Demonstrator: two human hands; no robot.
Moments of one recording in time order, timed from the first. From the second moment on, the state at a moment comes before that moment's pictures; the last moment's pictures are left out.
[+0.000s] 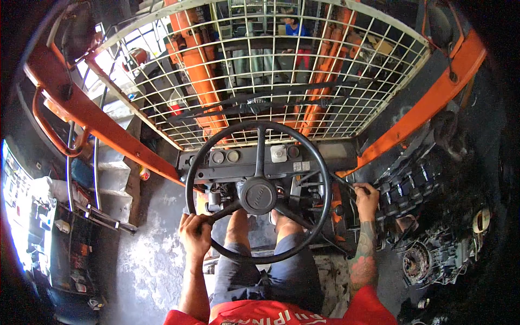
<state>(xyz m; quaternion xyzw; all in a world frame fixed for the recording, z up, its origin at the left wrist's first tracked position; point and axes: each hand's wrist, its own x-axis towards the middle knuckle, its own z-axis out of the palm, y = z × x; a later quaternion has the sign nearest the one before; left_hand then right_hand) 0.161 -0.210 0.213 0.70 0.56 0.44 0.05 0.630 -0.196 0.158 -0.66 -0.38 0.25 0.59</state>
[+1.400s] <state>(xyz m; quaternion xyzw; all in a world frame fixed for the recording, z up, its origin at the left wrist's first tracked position) 0.160 -0.215 0.210 0.69 0.56 0.46 0.05 0.634 -0.195 0.154 -0.69 -0.40 0.21 0.57</state>
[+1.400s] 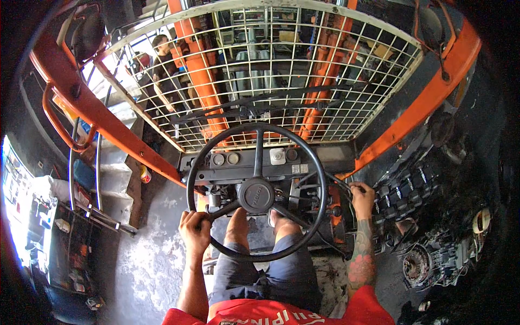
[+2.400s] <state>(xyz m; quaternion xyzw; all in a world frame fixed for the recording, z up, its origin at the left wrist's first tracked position) 0.155 -0.216 0.199 0.69 0.56 0.46 0.04 0.623 -0.210 0.157 -0.71 -0.38 0.23 0.55</state>
